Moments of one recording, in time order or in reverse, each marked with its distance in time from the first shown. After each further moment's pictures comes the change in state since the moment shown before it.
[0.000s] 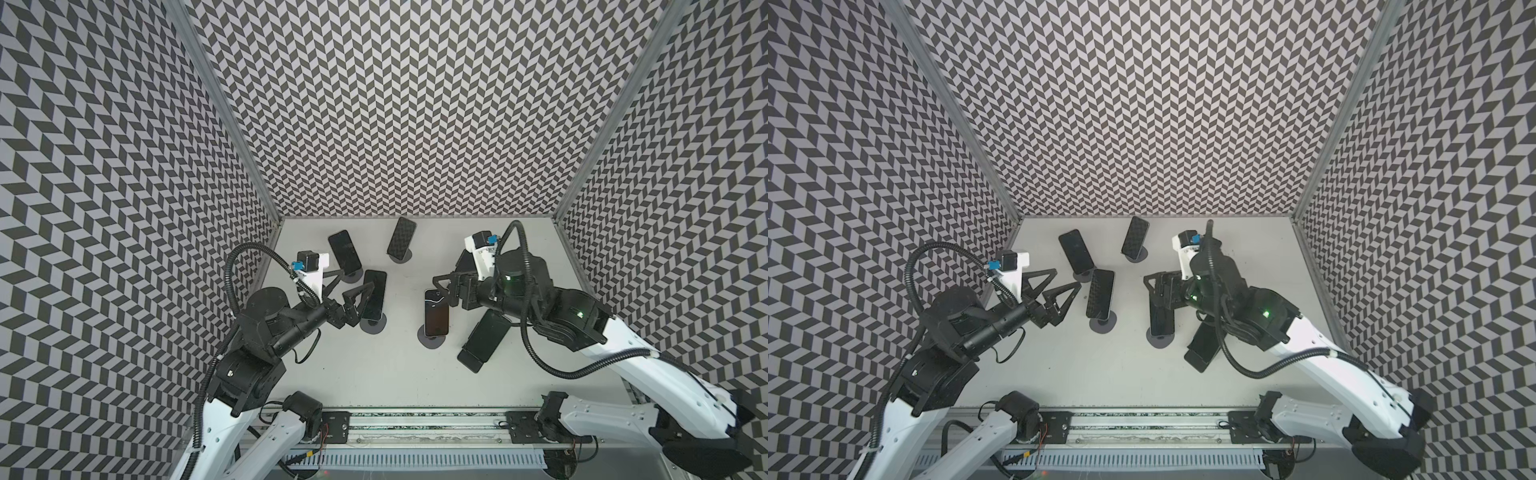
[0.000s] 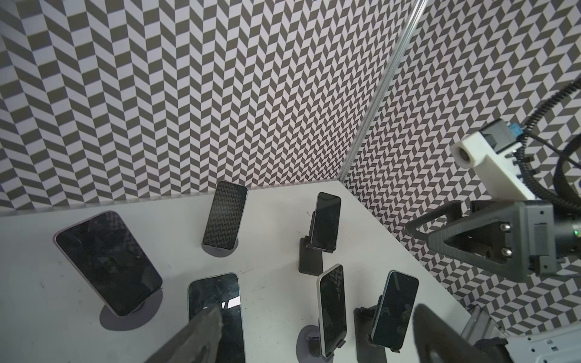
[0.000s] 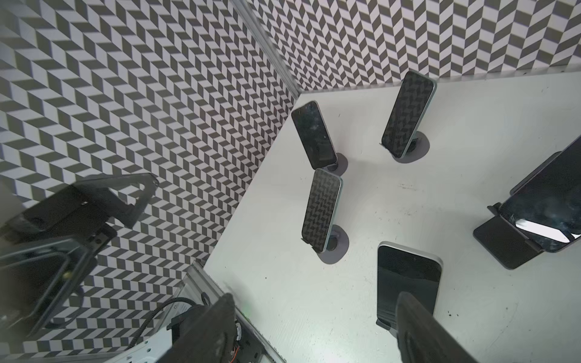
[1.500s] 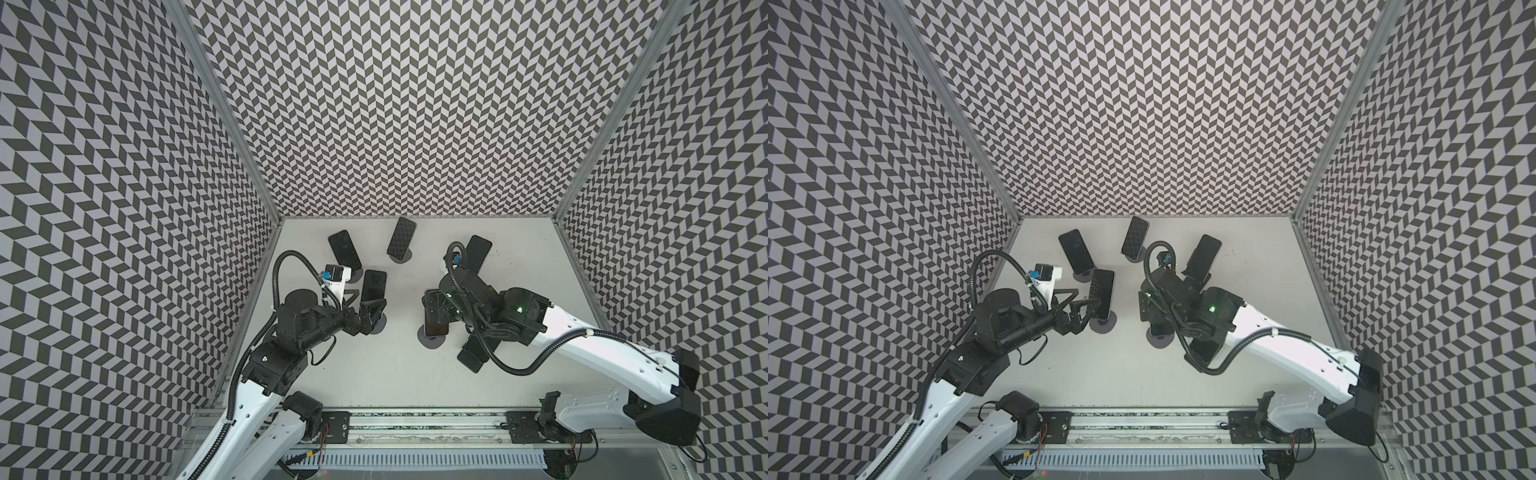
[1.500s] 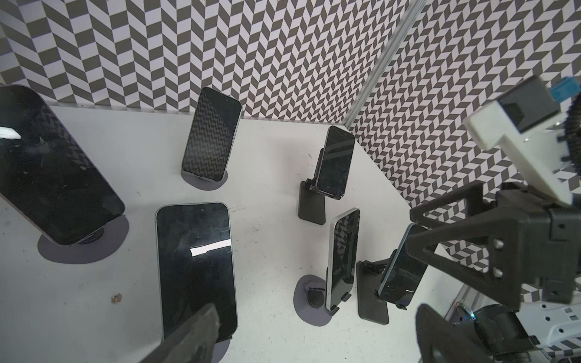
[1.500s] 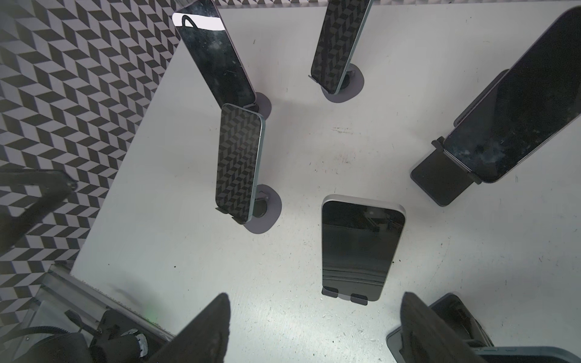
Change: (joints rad) left arm -0.001 0.038 -0.255 0.116 0.047 -0.077; right arm 0.108 0.188 -0.014 -0.154 0.255 0.096
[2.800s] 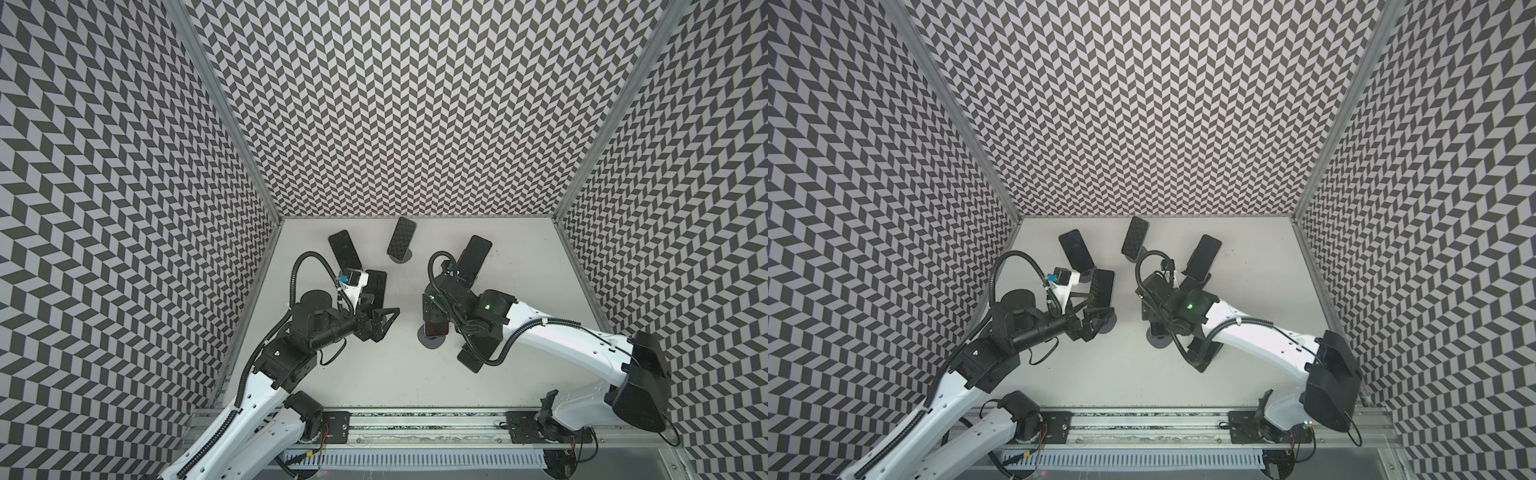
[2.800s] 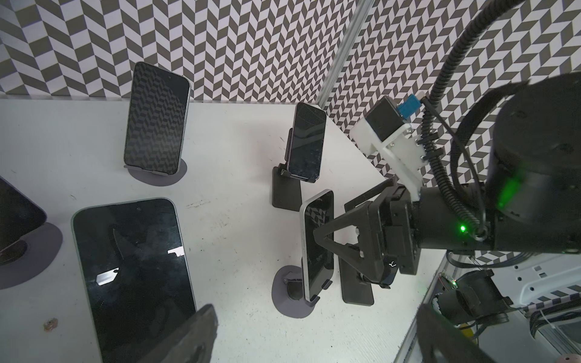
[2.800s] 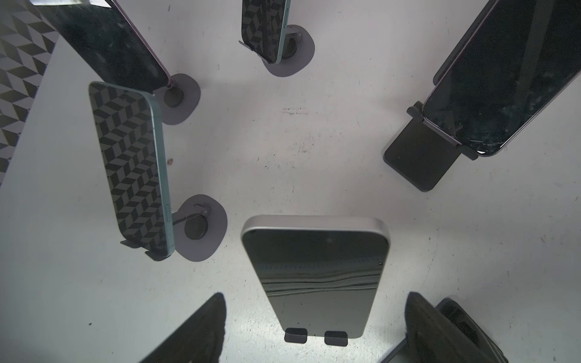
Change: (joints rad) left arm -0.113 0.053 -0.038 0.067 0.016 0.030; right arm -0.074 0.121 -0.138 0.142 0.048 0.055
